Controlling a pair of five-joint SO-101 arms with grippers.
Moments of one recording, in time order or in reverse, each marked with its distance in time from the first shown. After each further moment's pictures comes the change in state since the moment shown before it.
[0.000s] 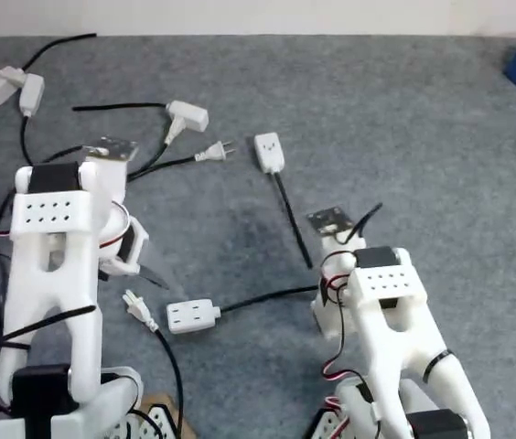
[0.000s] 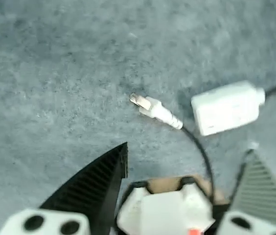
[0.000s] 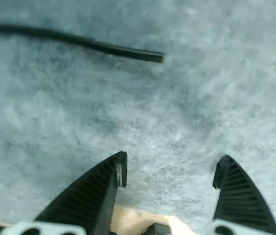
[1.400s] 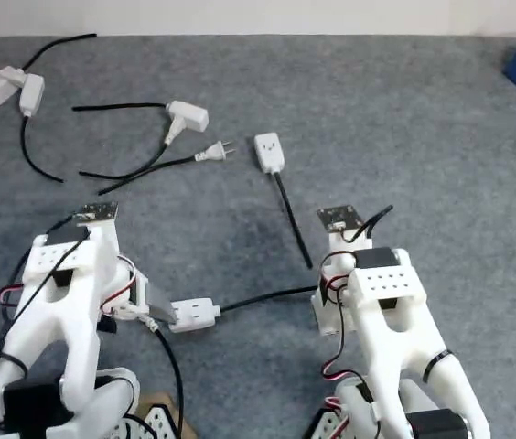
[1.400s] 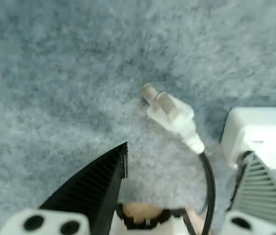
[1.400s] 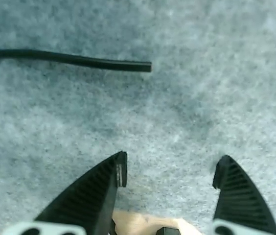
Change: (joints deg) left arm -4.0 0.3 31.4 -26.0 10.4; right arm -0.1 0.0 0.3 -1.2 -3.9
